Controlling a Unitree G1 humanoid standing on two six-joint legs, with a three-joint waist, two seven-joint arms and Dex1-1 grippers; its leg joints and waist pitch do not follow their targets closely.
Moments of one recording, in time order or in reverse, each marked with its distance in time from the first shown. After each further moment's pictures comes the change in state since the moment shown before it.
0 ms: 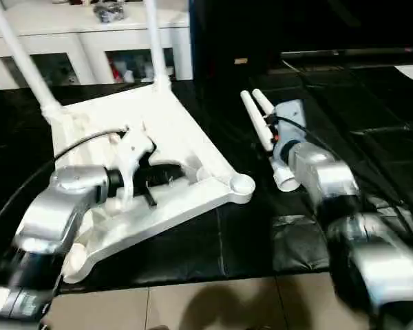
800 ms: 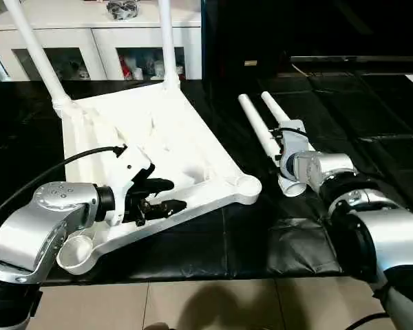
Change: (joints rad) left arm 0.079 0.083 0.020 -0.180 -0.054 0.150 0.035; right arm -0.104 -0.019 -0.027 0.254 -0.024 0.140 -0.029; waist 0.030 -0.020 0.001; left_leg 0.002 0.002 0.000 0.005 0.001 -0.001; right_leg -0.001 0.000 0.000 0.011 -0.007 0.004
